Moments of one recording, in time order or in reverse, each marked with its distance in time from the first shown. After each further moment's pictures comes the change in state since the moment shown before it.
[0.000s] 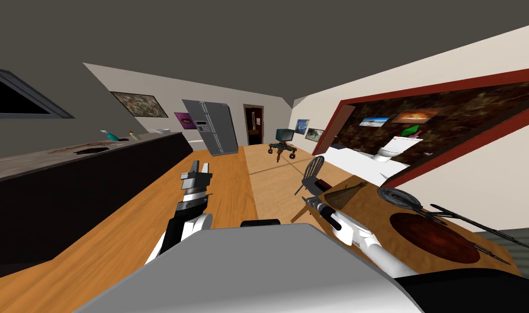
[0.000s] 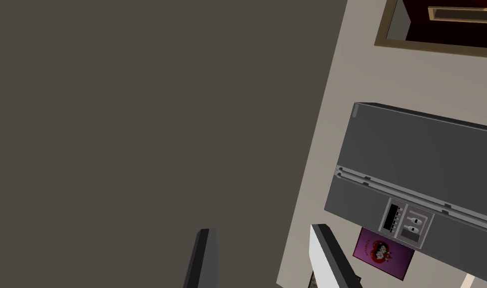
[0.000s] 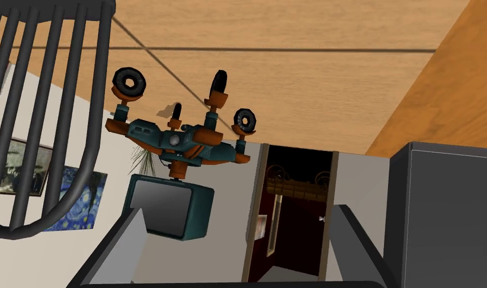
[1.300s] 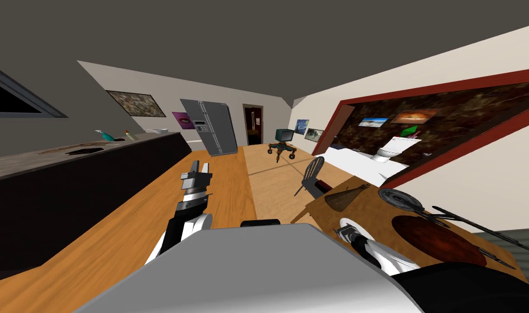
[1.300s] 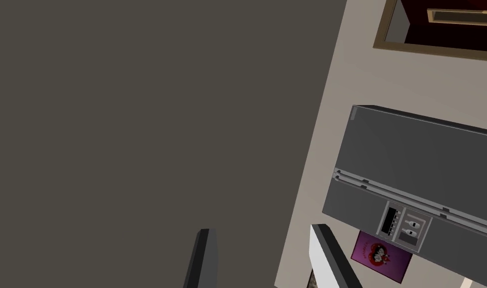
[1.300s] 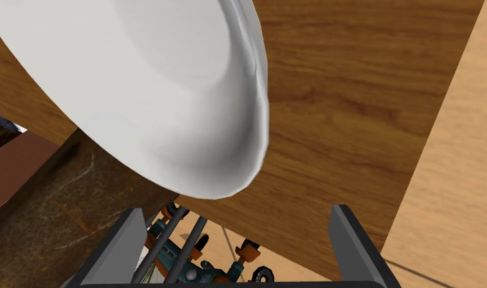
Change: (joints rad) left arm 0.000 0.000 0.000 0.000 0.000 0.000 0.000; right arm 0.138 -0.138 0.117 0.261 0.038 0.132 0.098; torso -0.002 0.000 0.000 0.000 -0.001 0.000
